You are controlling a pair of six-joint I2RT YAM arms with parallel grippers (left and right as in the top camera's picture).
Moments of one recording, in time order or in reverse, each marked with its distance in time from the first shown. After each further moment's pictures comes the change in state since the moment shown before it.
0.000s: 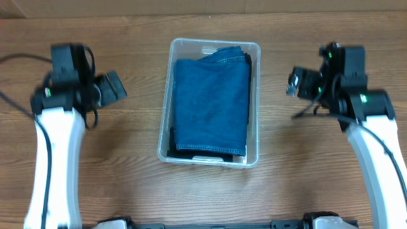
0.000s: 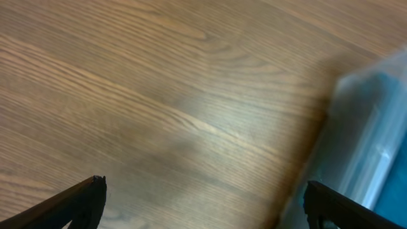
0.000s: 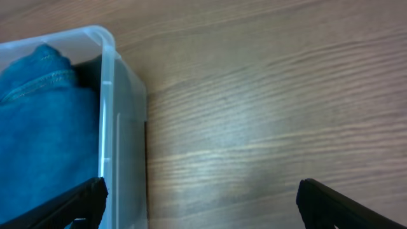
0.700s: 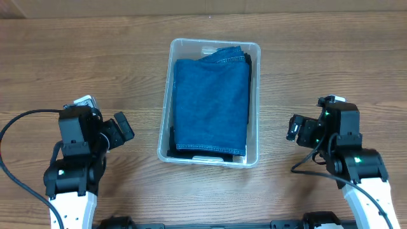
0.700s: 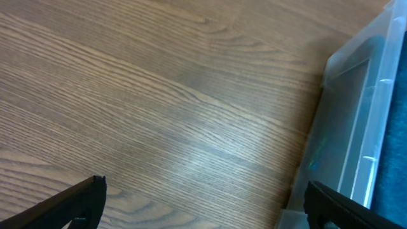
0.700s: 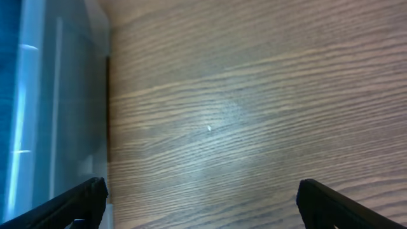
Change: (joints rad) left arm -0.009 -0.455 -0.458 0.179 0.000 0.012; right arm 0.008 -0.329 -0.435 0.043 0.036 0.004
